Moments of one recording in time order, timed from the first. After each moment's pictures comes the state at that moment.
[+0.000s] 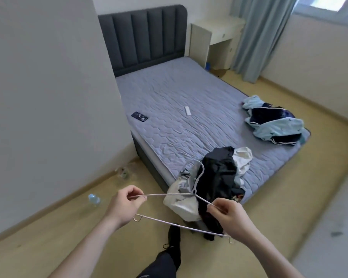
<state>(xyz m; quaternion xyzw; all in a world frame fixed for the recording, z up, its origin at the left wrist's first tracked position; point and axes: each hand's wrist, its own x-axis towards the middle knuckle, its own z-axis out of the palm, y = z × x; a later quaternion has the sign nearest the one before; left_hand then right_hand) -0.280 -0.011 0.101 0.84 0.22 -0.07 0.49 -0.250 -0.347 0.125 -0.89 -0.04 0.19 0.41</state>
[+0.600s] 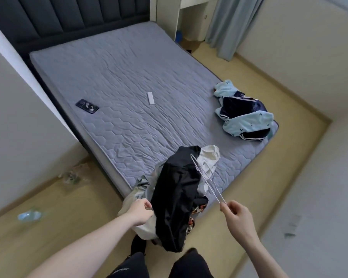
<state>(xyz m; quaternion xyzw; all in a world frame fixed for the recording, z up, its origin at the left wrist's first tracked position) 0.001 -0.200 -0.065 0.84 0.15 -0.38 0.37 -0.020 -0.516 0.070 -0.89 0.22 0.13 0.39</state>
